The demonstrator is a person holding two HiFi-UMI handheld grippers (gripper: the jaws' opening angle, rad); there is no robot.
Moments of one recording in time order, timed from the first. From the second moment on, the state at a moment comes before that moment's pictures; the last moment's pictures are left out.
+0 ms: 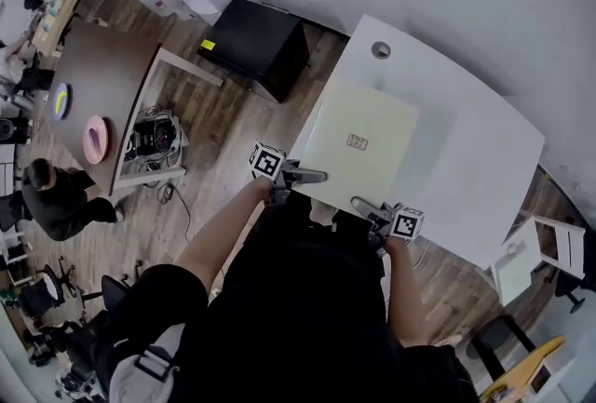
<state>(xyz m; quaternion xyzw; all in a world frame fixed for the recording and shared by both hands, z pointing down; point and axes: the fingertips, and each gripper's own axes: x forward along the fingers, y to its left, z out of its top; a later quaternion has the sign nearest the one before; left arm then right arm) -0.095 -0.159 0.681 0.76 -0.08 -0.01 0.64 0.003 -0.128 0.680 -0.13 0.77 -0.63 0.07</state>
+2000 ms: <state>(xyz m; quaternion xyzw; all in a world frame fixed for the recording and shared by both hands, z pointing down) -0.144 -0.198 0.776 0.72 -0.08 0.09 0.68 0.000 -0.169 0.775 -0.36 0.67 -0.65 -0.05</state>
